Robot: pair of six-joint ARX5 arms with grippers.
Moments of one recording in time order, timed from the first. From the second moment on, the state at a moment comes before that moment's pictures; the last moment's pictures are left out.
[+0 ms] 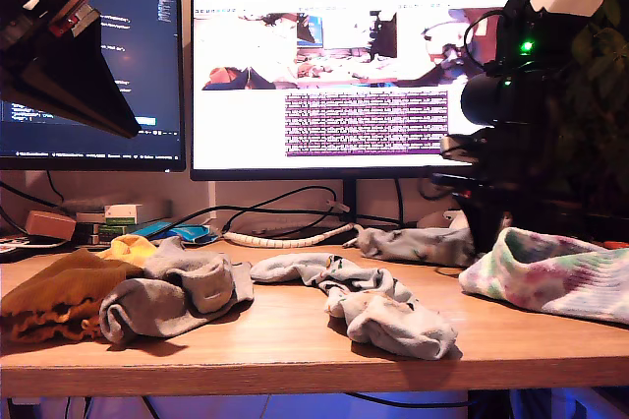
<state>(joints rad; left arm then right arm) -0.35 1.15 0.79 -0.37 0.37 0.07 0.21 2.15 1.70 -0.88 -0.18 0.01</state>
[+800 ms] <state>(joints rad) -0.35 1.15 0.79 -0.39 0.37 0.07 0.41 2.15 2.05 -1.34 -0.28 0.00</state>
